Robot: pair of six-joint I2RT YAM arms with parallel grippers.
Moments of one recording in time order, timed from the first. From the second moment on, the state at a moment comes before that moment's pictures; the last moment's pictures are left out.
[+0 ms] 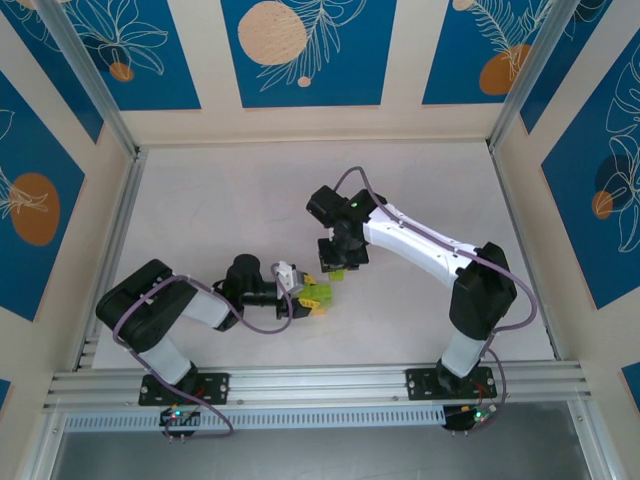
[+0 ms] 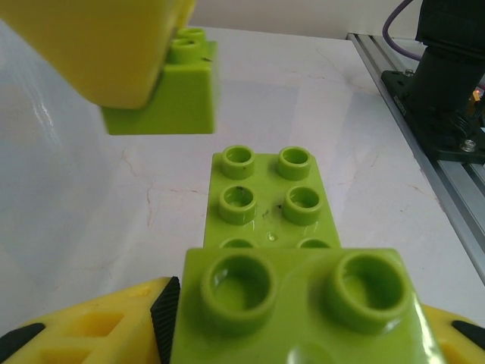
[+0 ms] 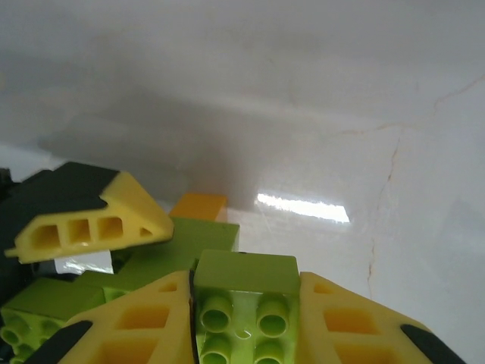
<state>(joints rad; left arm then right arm) -0.64 1.65 0.34 0.94 0.80 0.22 0.79 1.73 1.51 -1.21 -0.07 0.66</state>
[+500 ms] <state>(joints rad) -0.65 1.65 0.34 0.93 0.80 0.22 0.87 1.66 1.49 -1.27 -0.07 0.71</state>
